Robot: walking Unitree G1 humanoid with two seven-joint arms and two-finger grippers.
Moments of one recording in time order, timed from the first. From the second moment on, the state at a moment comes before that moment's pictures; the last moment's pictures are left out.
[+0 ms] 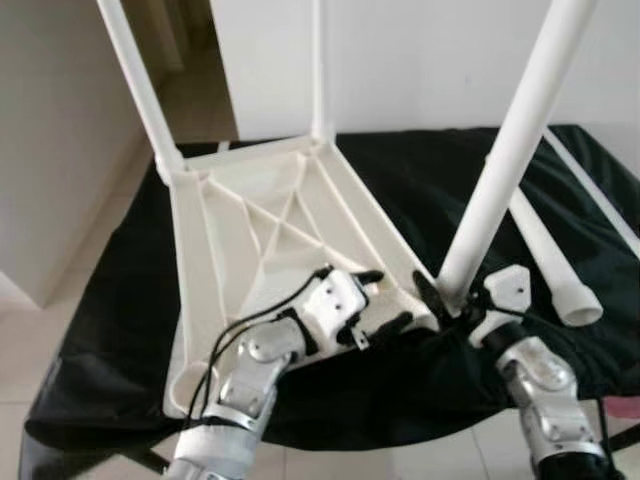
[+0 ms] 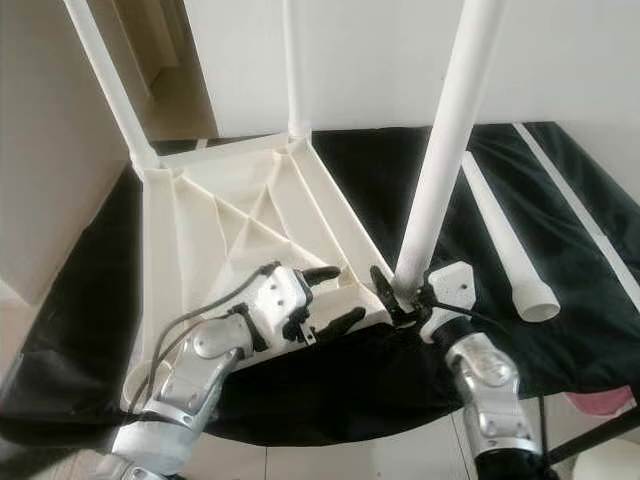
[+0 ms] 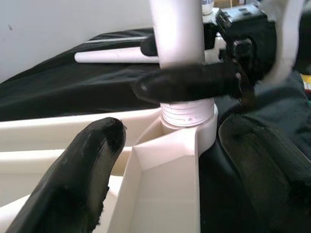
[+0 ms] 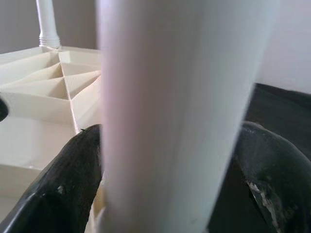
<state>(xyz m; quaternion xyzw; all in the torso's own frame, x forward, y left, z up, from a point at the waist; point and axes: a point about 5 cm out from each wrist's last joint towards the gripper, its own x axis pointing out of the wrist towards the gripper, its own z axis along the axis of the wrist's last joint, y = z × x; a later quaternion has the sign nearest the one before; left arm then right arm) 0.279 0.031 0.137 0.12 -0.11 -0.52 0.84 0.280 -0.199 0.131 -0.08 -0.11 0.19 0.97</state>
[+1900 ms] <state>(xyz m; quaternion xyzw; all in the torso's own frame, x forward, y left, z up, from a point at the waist) 0.276 0.022 0.147 0.13 -0.12 -0.53 0.83 0.288 -0.180 0.124 -0.09 -0.06 0.15 0.98</state>
